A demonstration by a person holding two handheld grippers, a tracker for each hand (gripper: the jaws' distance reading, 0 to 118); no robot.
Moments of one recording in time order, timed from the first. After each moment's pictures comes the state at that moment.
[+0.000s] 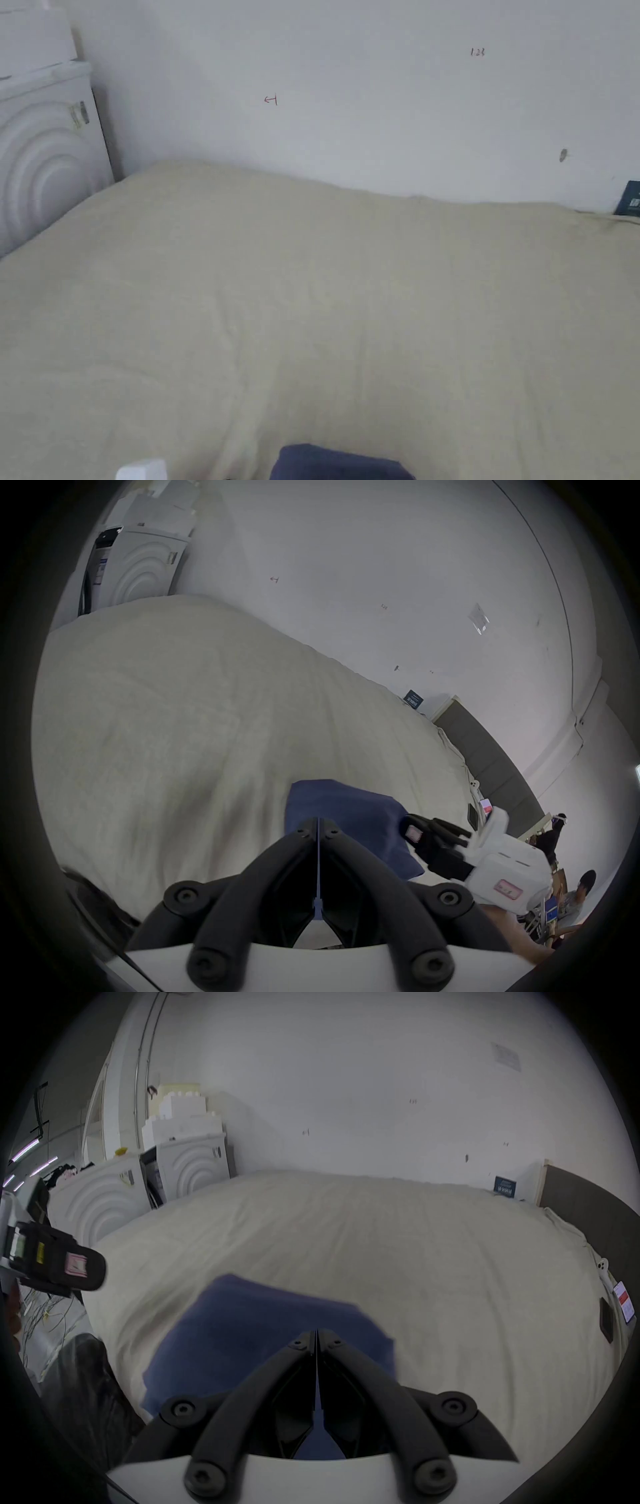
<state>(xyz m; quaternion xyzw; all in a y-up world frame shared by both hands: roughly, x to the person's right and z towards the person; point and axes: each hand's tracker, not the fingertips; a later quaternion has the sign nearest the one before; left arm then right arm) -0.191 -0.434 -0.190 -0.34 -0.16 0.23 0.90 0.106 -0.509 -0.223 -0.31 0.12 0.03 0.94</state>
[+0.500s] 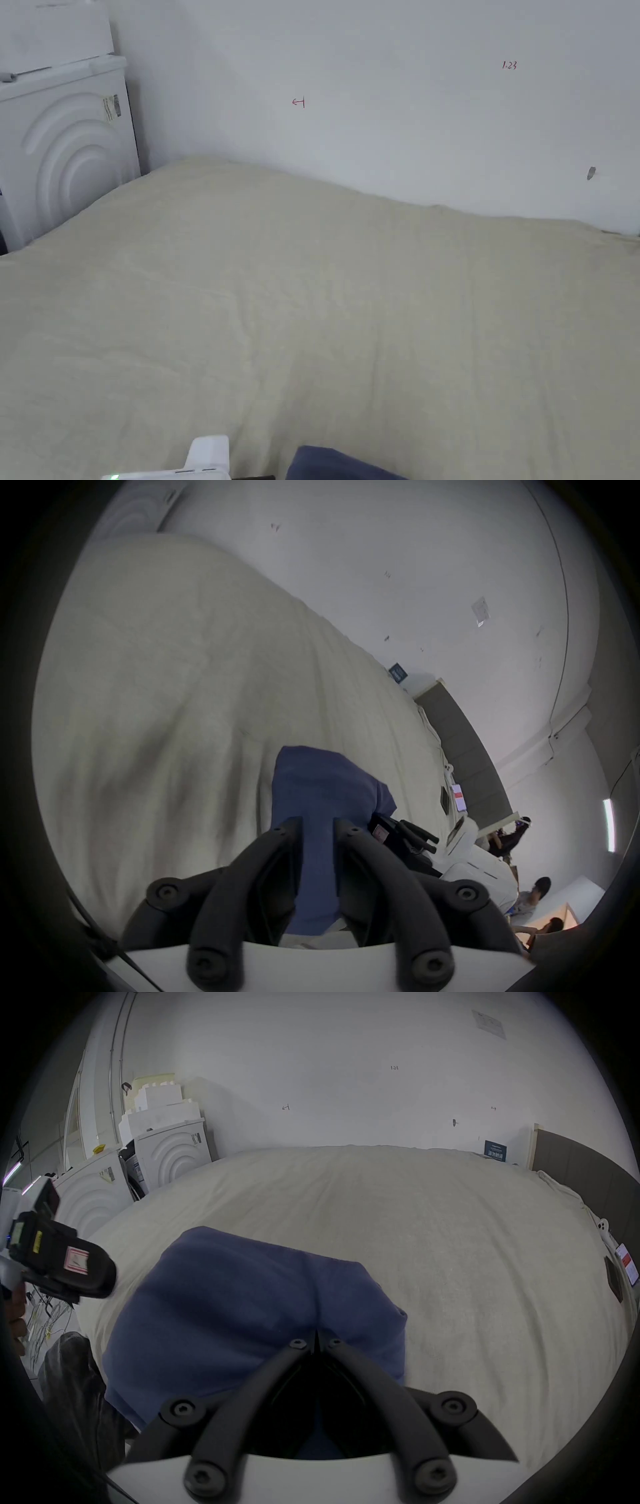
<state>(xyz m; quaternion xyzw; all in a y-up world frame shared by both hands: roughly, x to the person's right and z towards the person) -0.184 -0.479 -0.262 -0.44 -0.25 0.28 0.82 0.122 -0.537 -0.220 -0.32 0.09 -0.01 0.94</state>
